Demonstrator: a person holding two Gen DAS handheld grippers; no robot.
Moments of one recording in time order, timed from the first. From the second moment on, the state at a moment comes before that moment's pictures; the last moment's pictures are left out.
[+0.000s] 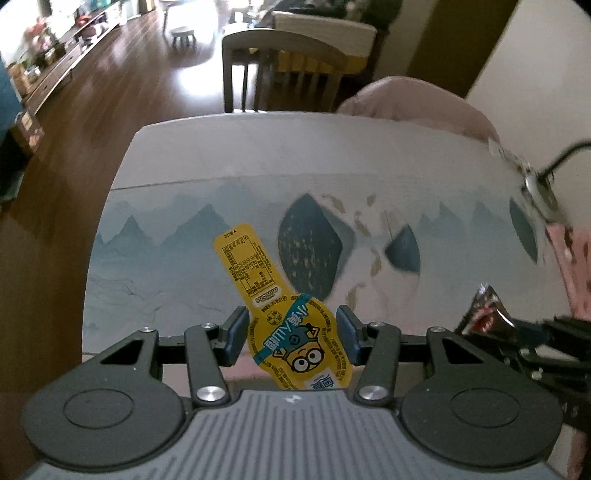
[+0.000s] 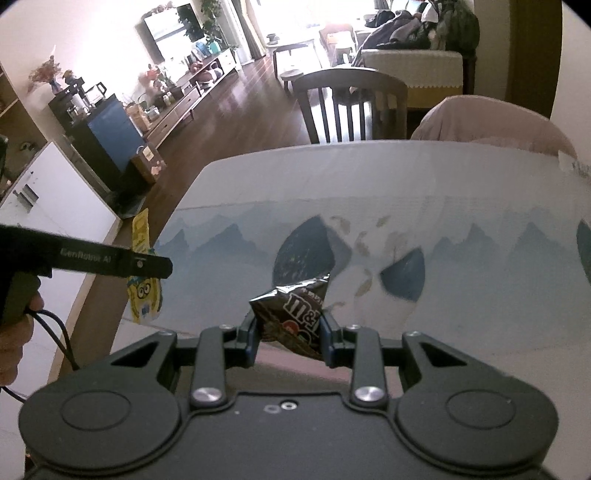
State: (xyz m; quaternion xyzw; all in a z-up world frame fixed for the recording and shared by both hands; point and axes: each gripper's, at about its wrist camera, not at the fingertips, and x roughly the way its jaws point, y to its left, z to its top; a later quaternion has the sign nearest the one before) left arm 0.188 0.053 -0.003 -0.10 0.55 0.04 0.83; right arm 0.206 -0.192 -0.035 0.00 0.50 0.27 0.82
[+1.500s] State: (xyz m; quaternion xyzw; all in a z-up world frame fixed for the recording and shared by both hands) left arm 0.074 -0.027 -0.134 0.03 0.60 -0.04 0.80; right arm 0.084 -0.202 -0.130 0.00 0.57 0.20 0.79
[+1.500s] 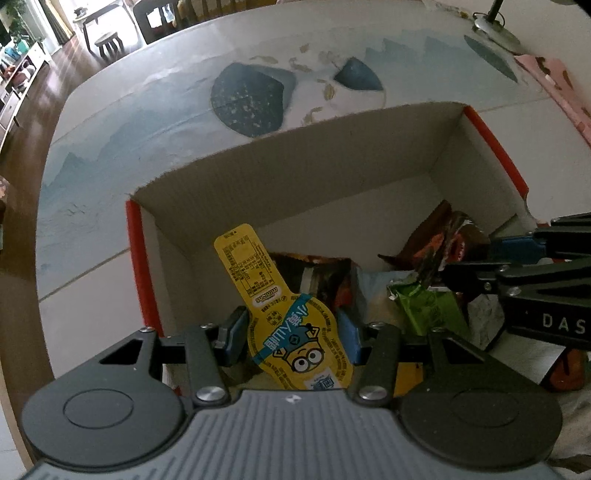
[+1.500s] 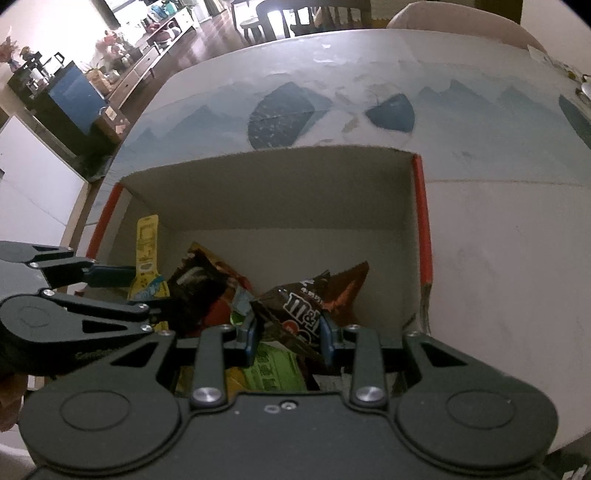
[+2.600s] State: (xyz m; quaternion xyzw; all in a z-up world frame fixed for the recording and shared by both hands) left arm 0.039 -0.047 -0.099 0.00 0.55 0.00 0.83; right arm 0.051 -0.231 -0.095 0.03 0.52 0.26 0.82
